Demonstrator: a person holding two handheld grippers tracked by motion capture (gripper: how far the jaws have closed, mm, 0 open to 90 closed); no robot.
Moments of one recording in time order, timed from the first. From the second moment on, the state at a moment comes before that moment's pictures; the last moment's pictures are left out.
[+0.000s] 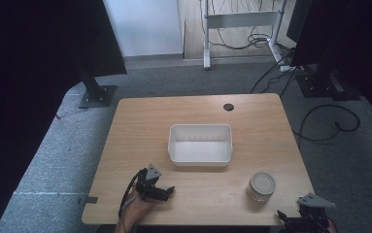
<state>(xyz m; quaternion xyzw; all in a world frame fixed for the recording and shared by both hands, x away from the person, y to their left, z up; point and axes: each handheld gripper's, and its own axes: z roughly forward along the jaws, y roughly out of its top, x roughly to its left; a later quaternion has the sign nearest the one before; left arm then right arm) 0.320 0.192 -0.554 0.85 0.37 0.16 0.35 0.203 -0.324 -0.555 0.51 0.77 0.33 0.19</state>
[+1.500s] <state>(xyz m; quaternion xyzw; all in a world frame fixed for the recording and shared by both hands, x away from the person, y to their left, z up) 0.320 0.192 -0.554 0.85 0.37 0.16 0.35 0.219 -0.282 -0.529 0.44 0.79 0.38 0.19</state>
